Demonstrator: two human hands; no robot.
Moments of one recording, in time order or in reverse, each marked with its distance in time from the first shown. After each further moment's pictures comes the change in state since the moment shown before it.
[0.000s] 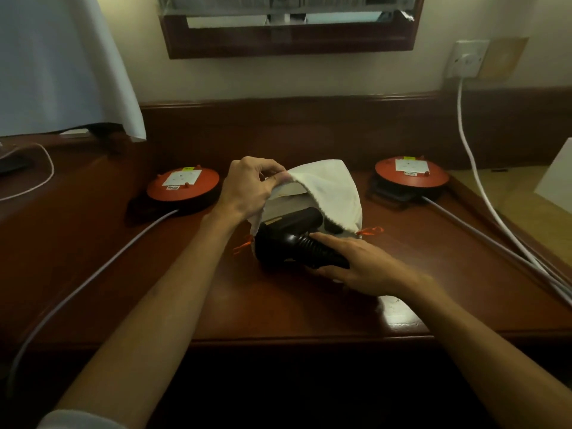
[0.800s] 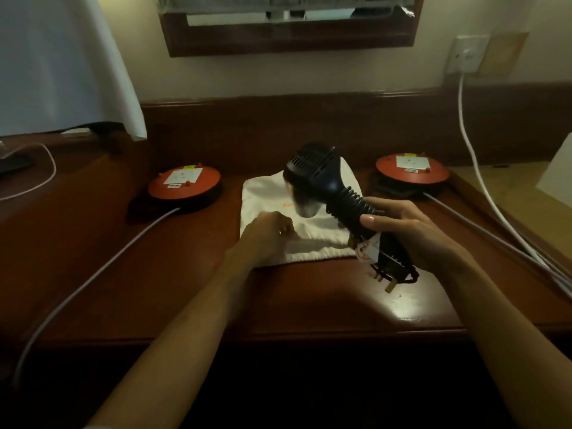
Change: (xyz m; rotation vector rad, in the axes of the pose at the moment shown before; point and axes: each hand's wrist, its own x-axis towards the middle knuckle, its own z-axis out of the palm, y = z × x) left_hand -0.056 -0.024 0.054 0.290 -0.393 -0.172; right_hand -0.022 0.019 -0.043 1.051 0.154 -0.065
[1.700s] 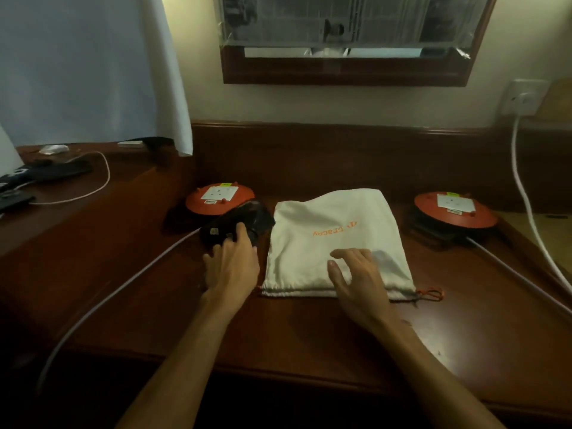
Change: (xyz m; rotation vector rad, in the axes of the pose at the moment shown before) left_hand -0.053 -0.038 -0.044 0.203 0.300 -0.512; right_hand 0.071 0.081 0.091 -0.881 0.399 -0.277
